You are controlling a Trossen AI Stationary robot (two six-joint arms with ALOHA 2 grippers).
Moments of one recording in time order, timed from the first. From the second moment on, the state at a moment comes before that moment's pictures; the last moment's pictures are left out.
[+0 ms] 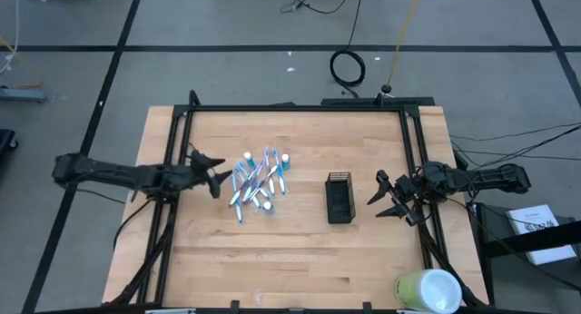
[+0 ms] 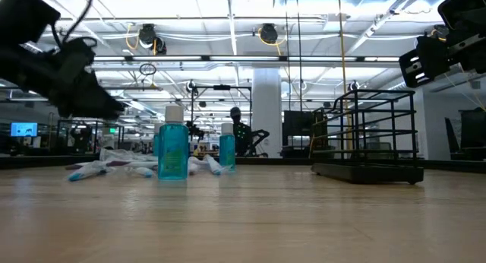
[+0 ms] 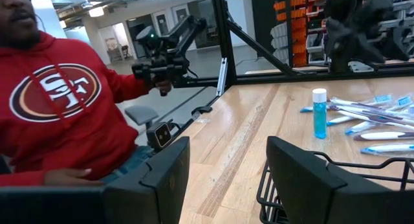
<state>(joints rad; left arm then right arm) -0.08 0.45 0.07 -0.10 -0.55 -0.39 0.08 0.10 0.01 0.08 -0.42 0.20</state>
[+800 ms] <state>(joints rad) 0.03 1.04 0.07 0.37 -0.57 -0.40 0.08 0.10 0.01 0.08 -0.42 0.20</state>
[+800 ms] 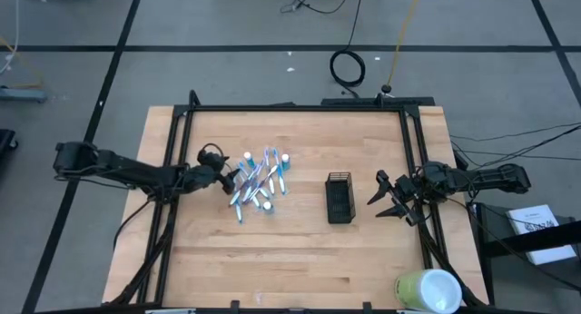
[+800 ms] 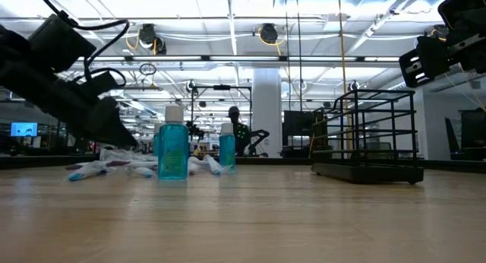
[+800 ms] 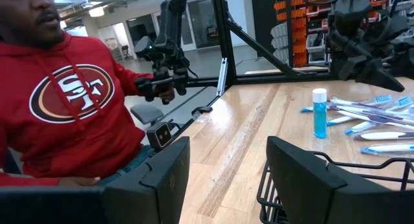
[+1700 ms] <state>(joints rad) 0.08 1.60 0.19 0.88 -0.64 -0.24 0.08 0.10 0.01 0.08 -0.42 0.20</state>
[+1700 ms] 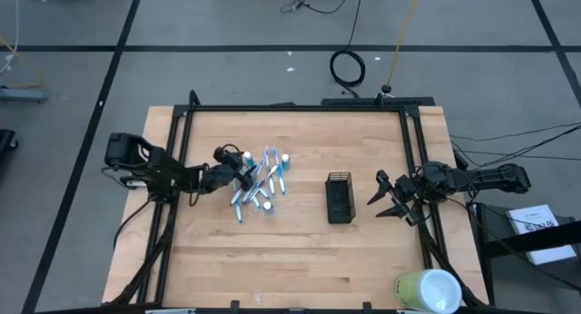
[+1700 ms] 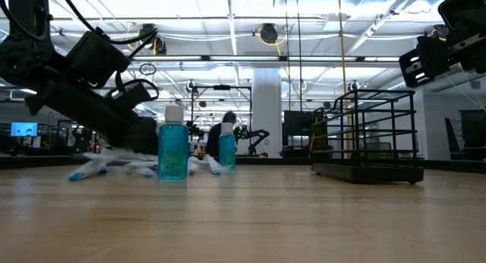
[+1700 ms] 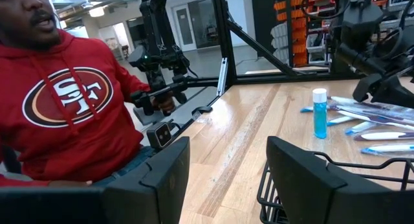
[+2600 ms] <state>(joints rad) 0.14 1.60 0.19 0.97 -0.55 -0.16 0.08 0.10 0.01 0.08 -0.42 0.20</state>
